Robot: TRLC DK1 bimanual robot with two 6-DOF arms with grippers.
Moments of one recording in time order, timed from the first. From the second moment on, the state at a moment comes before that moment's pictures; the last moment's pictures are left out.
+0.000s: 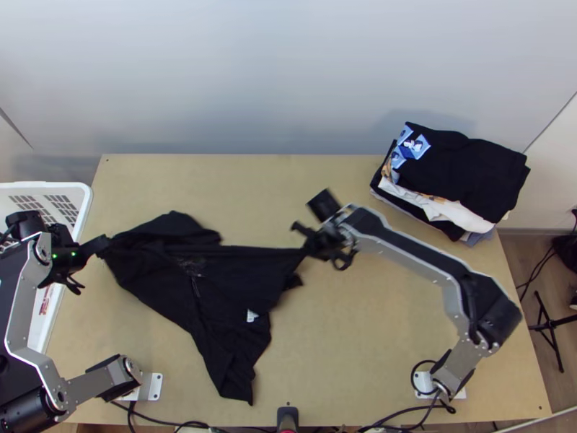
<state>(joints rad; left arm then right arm) 0.55 1.27 0.95 -0.73 0.17 -0.02 0.69 1.81 1.37 -0.69 -0.17 1.19</state>
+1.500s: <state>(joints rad) -0.18 1.88 1.47 -0.71 0.05 -0.20 0.41 1.55 1.20 -0.54 -0.09 1.07</state>
